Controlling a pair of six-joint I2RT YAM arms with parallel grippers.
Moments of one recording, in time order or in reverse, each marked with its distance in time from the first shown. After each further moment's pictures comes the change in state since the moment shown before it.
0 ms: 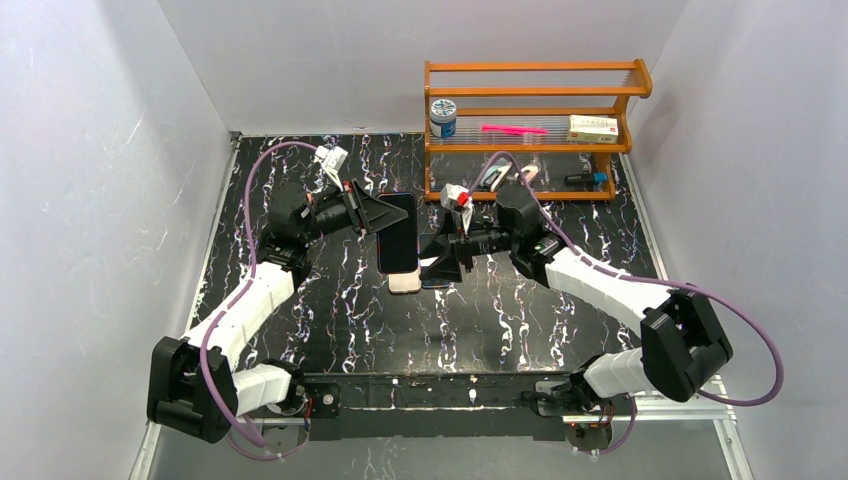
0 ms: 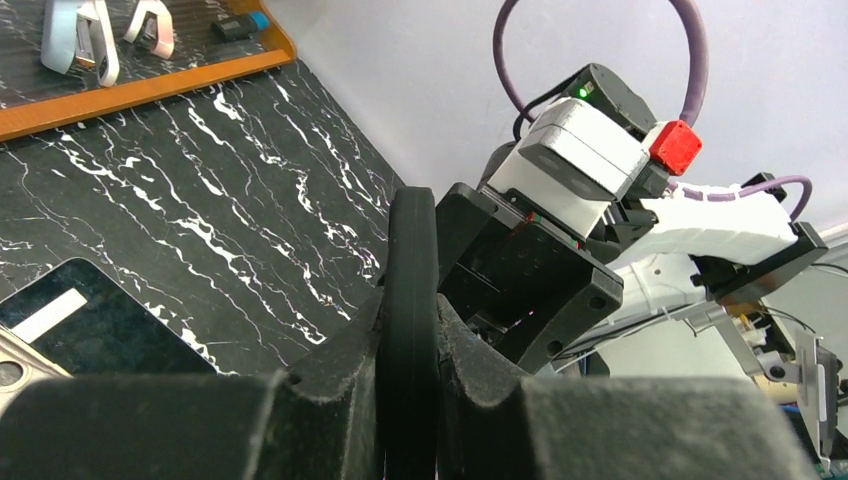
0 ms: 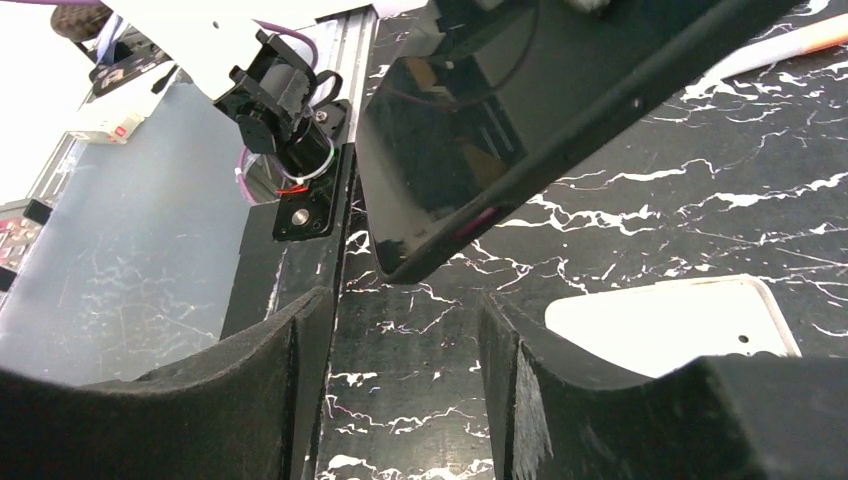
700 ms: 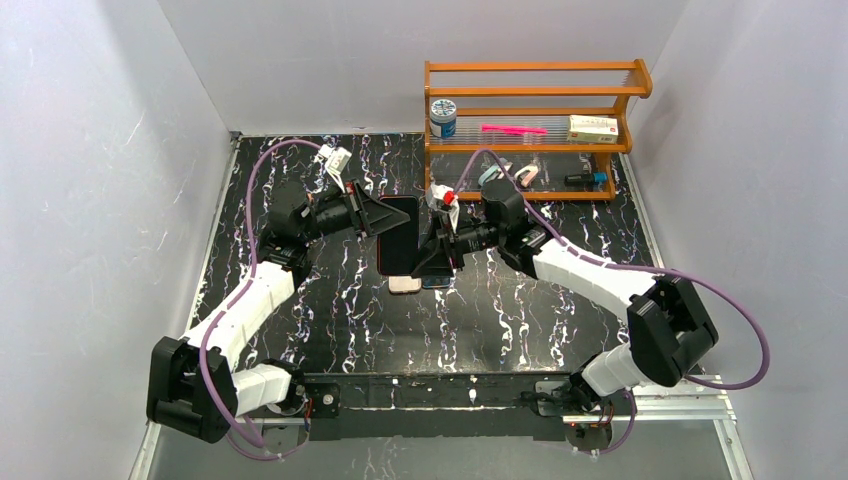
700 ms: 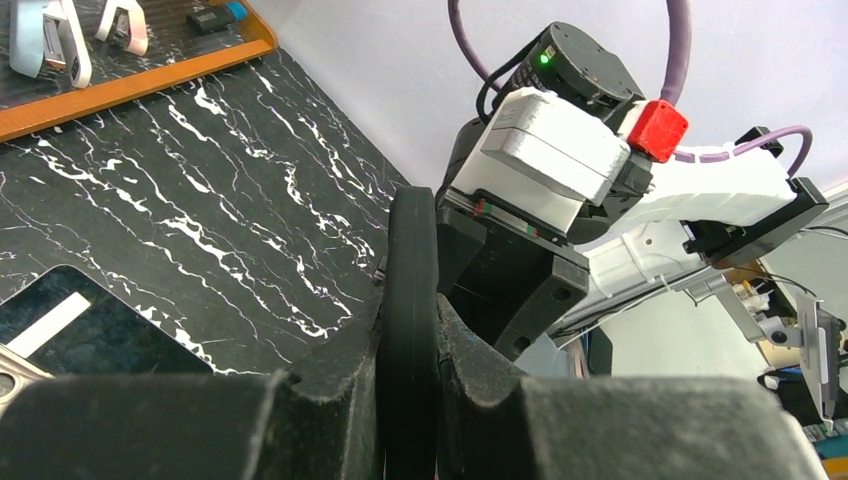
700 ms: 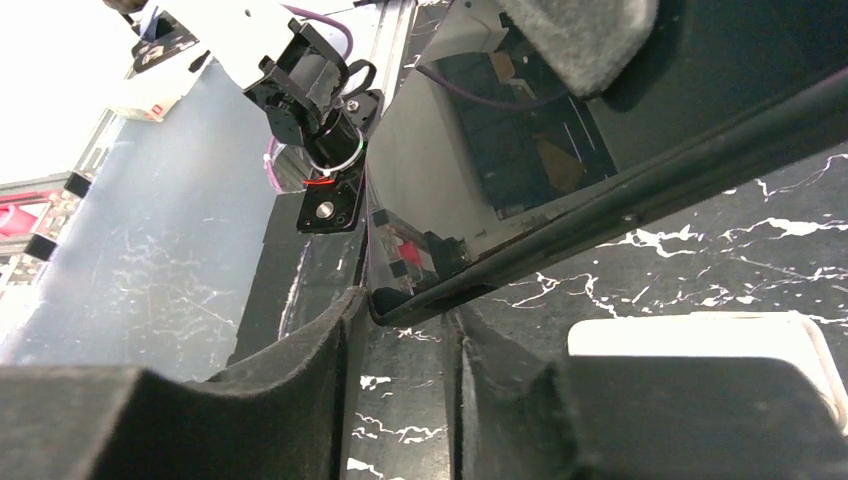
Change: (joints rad) left arm -0.011 0.000 0.009 0.000 0.053 0.036; right arm 0.034 0.090 0.095 -0.051 -0.071 -0.030
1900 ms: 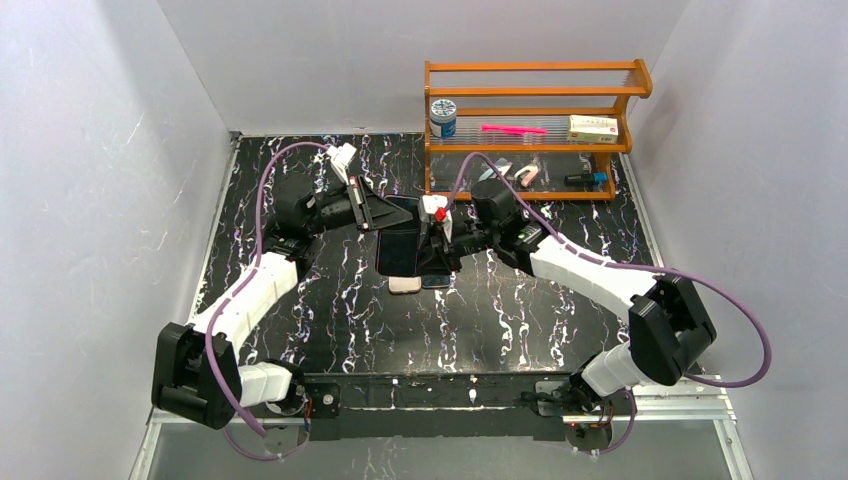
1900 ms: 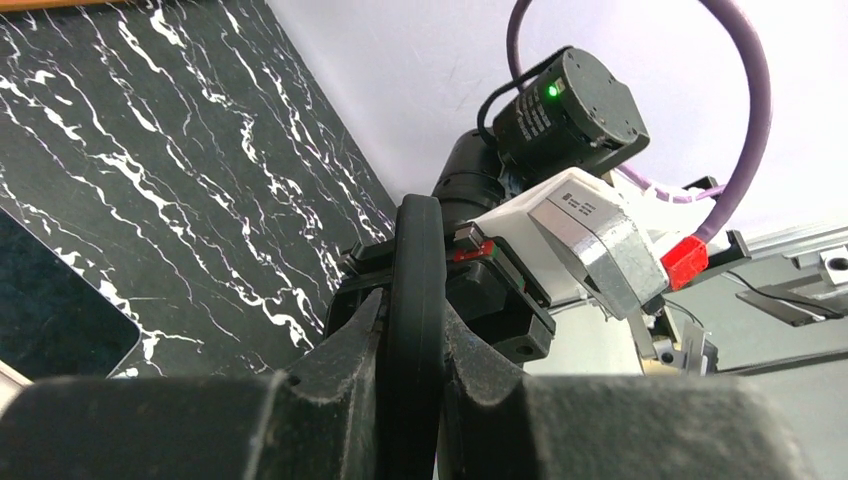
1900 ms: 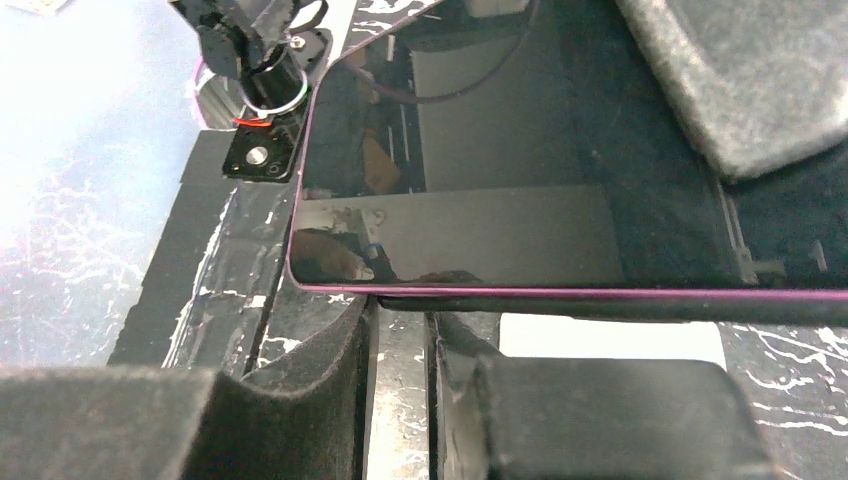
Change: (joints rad) left arm -0.001 0.066 0.047 -0.059 0.034 -0.181; right arm 0.033 0.011 0.065 -0.220 0.058 -0.359
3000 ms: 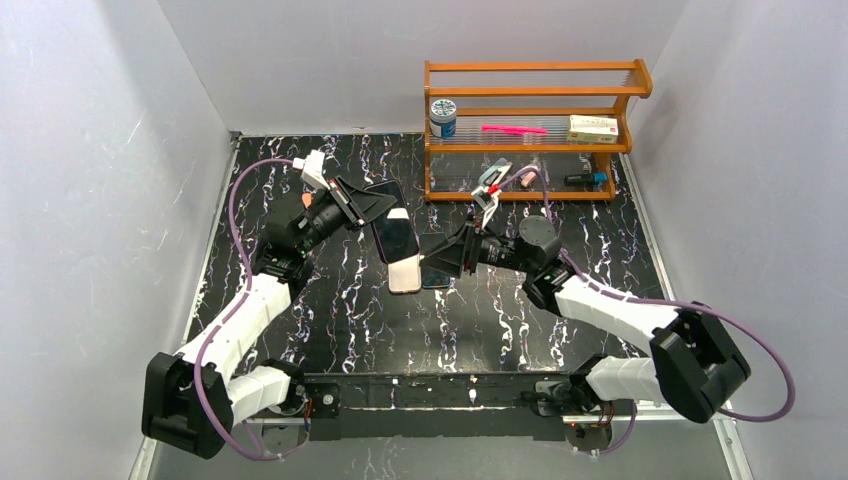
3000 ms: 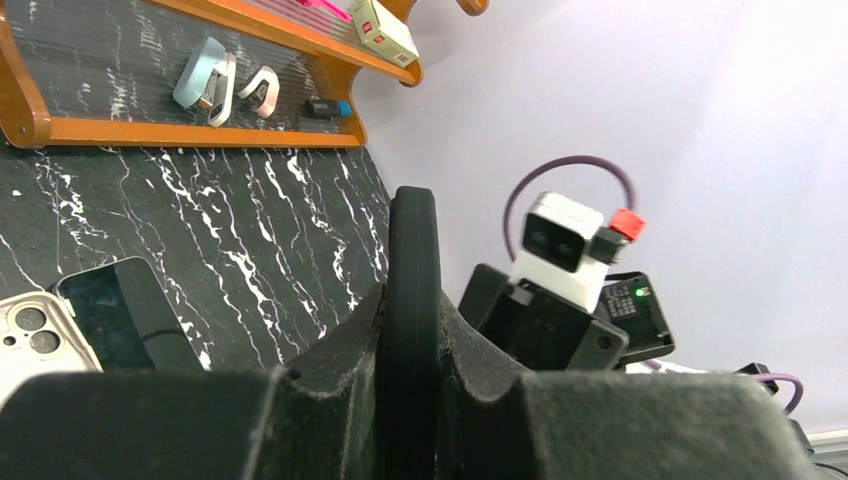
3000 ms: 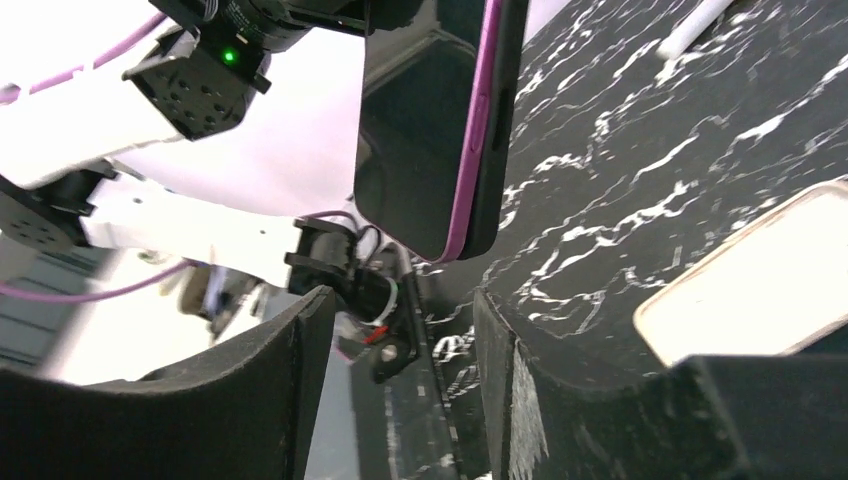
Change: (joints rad) left arm -0.002 -0.141 -0.116 0.023 -0.414 0.005; right arm -0.044 -0.240 -0.396 0.643 0.357 1.006
